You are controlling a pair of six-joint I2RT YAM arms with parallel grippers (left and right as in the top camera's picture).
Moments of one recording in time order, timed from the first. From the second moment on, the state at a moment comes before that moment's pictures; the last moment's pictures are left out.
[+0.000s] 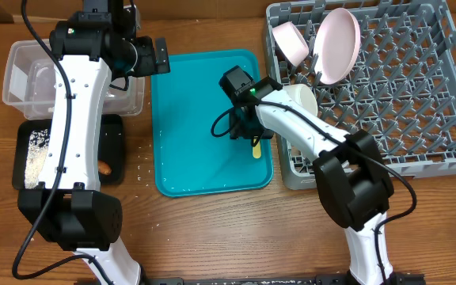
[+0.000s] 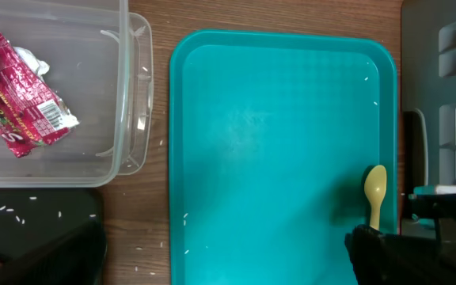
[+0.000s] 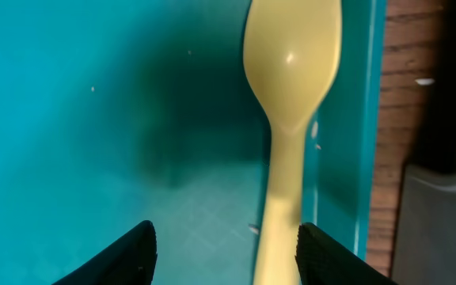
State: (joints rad) left arm -0.04 1.91 2.03 -1.21 0.10 -0.21; right arm 0.59 2.19 1.71 -0.94 0.05 0.58
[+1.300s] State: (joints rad) left arm -0.04 1.91 2.03 -1.21 0.10 -0.21; right arm 0.58 2.22 1.78 -0.99 -0.02 0.54
